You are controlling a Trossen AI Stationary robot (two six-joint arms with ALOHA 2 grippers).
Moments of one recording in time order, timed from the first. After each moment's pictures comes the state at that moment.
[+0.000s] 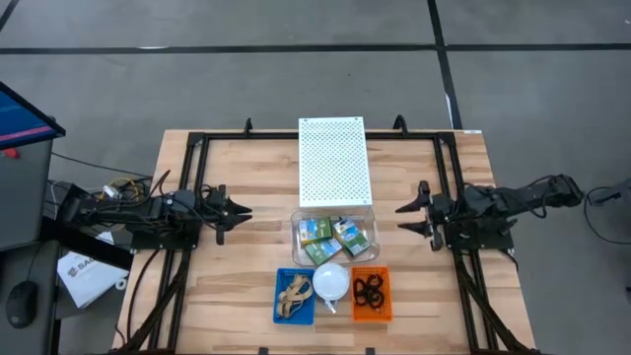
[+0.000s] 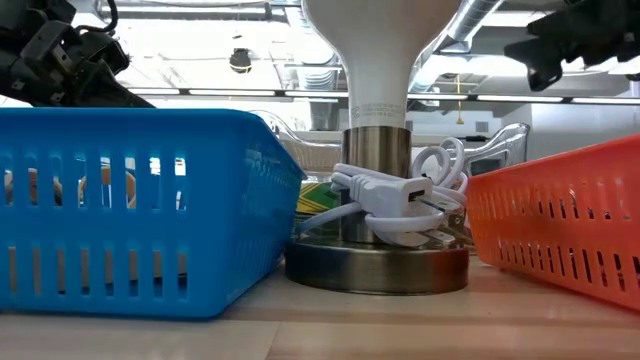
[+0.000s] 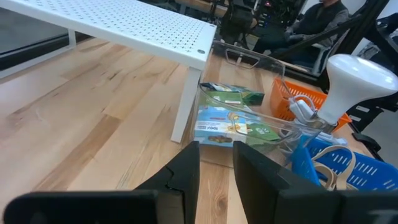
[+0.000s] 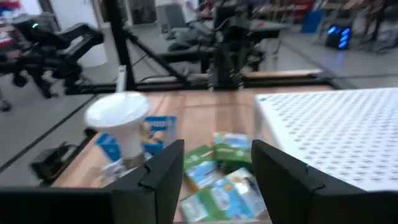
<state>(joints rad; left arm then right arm) -0.02 0.20 0.07 -0.10 -0.13 -0.29 0.25 0.32 0.29 -0.11 0.17 0.09</state>
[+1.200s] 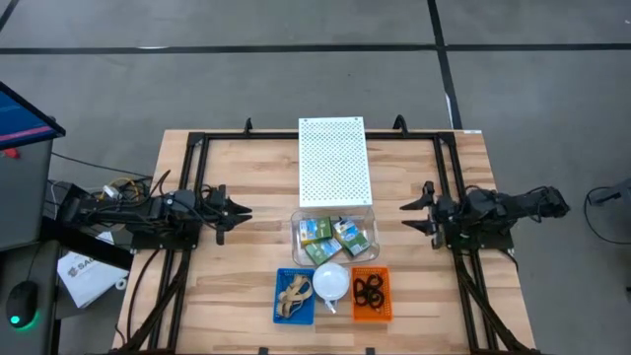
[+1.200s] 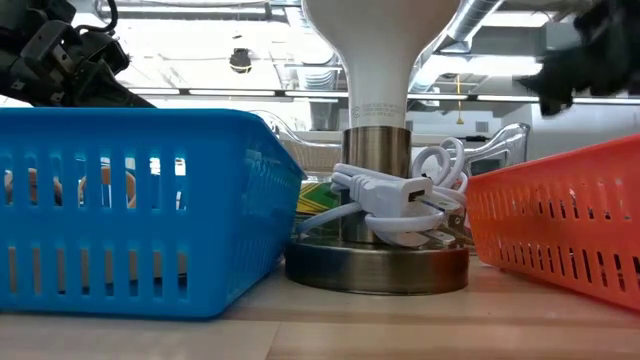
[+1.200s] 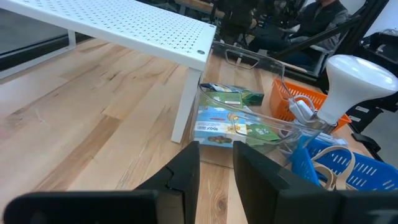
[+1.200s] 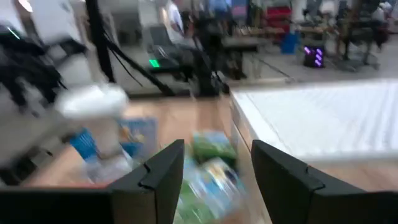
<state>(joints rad) -0.02 0.20 0.07 -0.10 -0.13 -0.29 0.21 0.01 0.11 -0.14 0.21 0.06</state>
